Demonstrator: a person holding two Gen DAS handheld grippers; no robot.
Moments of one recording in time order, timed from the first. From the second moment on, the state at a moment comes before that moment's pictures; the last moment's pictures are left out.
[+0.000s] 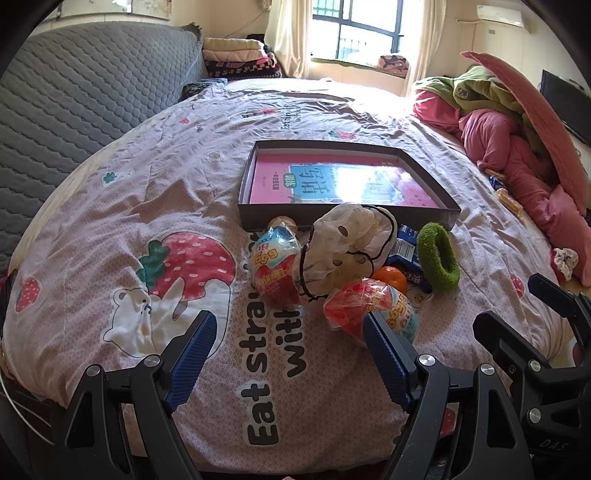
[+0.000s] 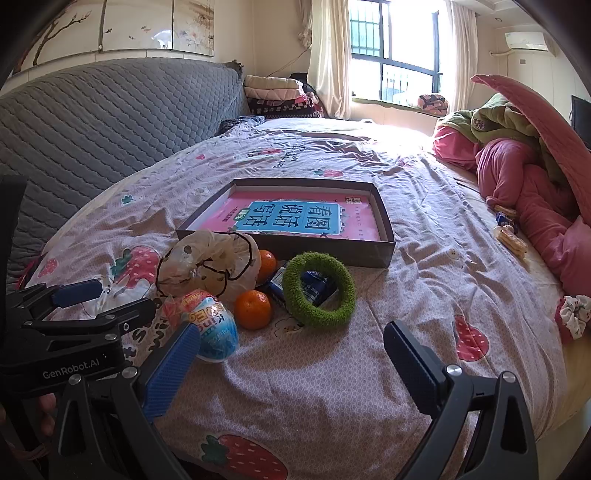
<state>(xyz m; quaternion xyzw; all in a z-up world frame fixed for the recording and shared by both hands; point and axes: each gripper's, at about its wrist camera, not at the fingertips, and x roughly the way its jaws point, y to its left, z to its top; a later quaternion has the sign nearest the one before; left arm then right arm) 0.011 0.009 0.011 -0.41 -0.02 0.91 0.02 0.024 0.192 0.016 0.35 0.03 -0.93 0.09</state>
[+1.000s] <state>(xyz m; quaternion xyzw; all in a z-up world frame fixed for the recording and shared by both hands) 0.006 0.014 -0.004 -0.44 -0.03 0.90 0.04 0.018 0.203 0.001 0.36 0.02 -0.93 0.08</state>
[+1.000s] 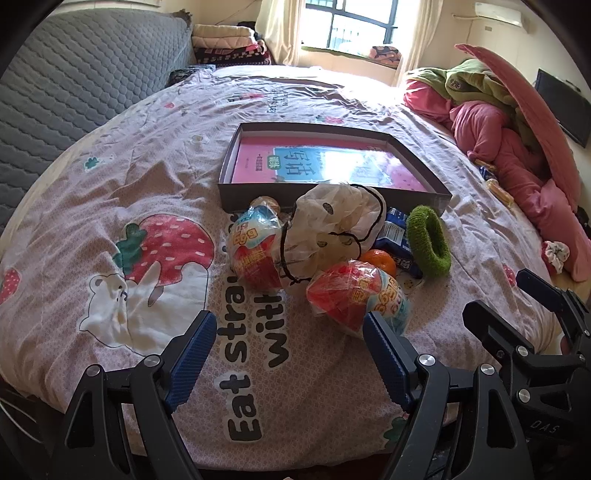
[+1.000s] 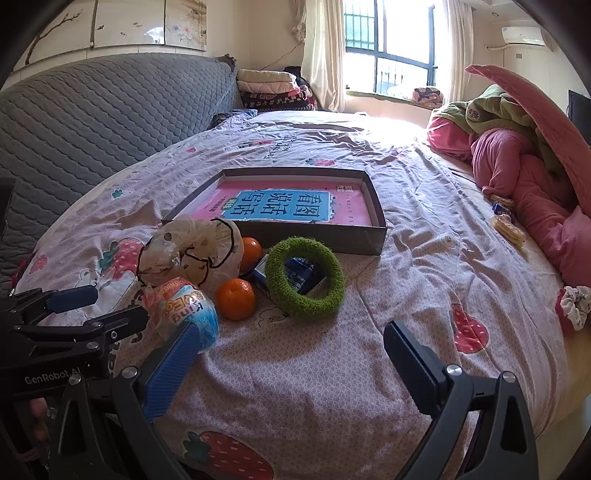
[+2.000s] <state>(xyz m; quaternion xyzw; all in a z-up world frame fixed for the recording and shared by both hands) -0.038 -0.001 -0.009 -0.42 -0.04 0.90 0.04 -0.022 0.215 -0.022 0.39 0.01 -0.92 0.07</state>
